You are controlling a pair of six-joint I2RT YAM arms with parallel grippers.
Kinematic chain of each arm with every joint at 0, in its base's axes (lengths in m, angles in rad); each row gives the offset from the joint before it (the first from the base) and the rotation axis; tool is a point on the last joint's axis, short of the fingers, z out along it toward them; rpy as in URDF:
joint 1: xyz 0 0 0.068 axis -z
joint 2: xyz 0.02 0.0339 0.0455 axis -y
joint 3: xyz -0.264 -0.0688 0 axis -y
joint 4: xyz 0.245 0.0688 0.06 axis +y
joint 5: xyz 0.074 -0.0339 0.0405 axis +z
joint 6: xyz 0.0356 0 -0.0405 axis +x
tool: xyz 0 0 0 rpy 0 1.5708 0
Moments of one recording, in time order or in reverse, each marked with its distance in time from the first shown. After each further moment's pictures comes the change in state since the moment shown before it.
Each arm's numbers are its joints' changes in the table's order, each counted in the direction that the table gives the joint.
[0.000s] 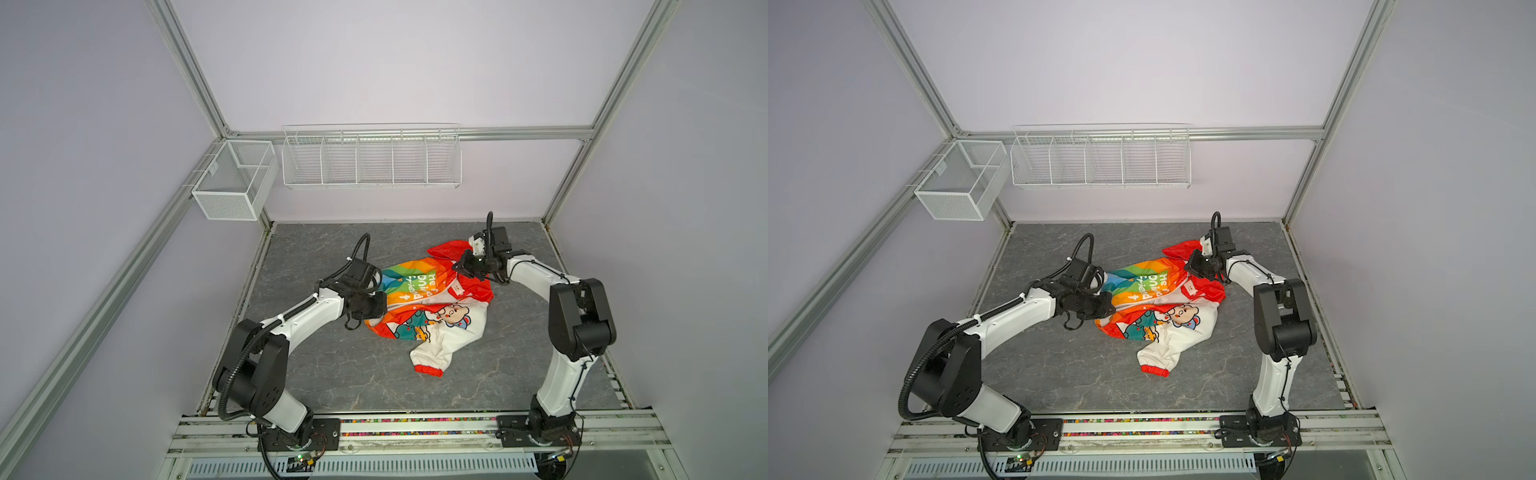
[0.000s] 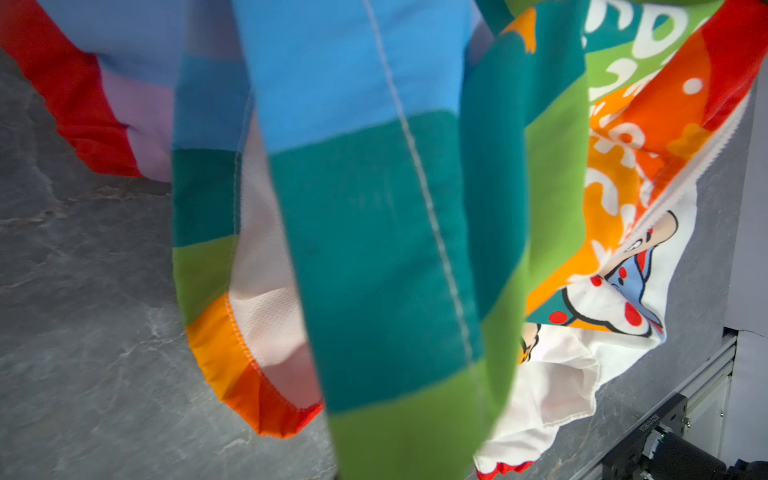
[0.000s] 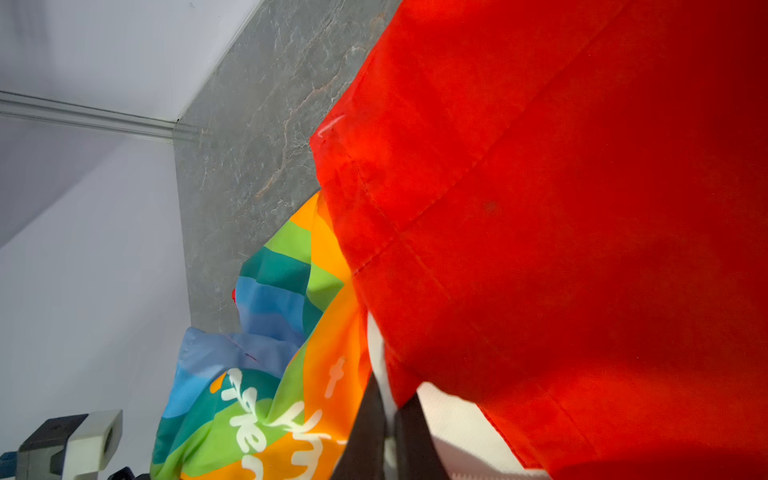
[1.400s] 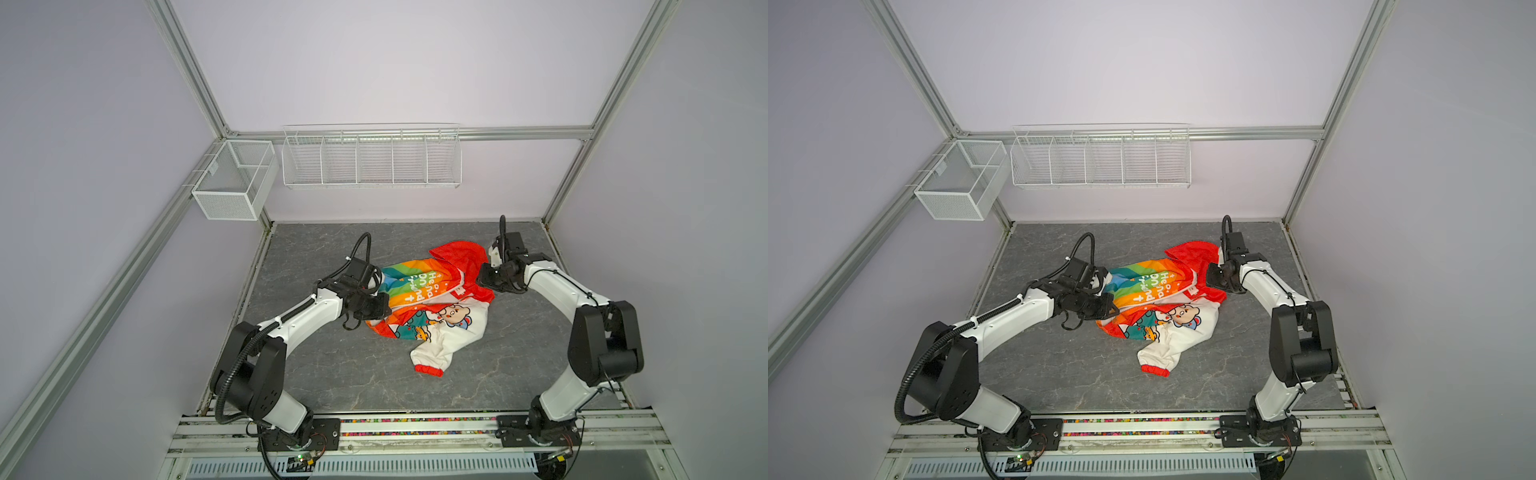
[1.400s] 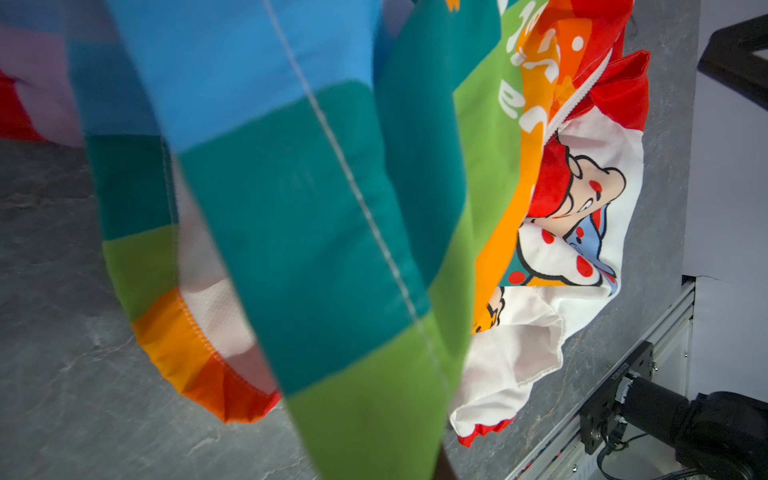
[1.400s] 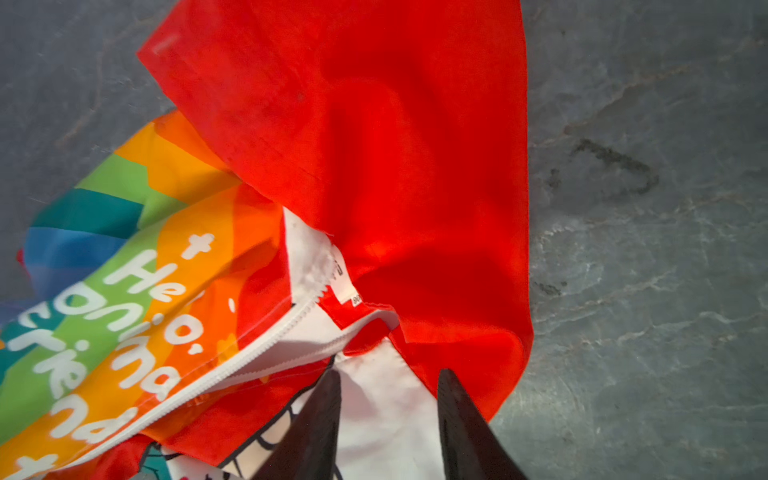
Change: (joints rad) left arm 0.000 0.016 0.000 0.006 -0.102 0.063; right arm 0.020 0.195 -0.112 0.294 -0.346 -0.237
